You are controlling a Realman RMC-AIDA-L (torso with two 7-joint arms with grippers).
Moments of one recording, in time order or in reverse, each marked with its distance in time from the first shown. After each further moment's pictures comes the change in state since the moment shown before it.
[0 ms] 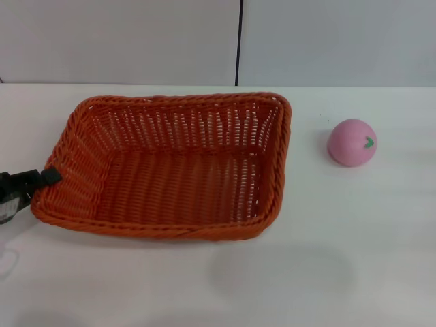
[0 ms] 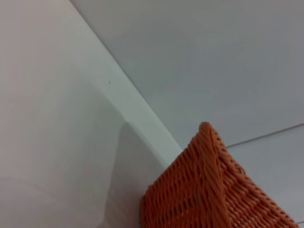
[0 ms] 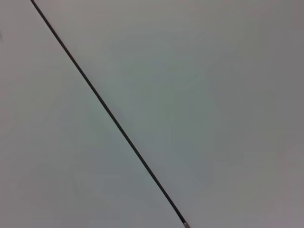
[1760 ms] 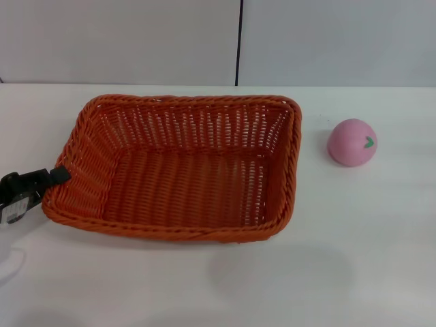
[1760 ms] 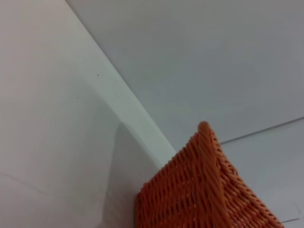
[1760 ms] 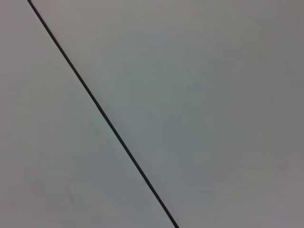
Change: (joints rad) left arm -0.005 0.005 0.019 -0.060 -0.039 -0.010 0.045; right arm 0.019 -0.019 0.000 -0.007 0.006 0.025 0.000
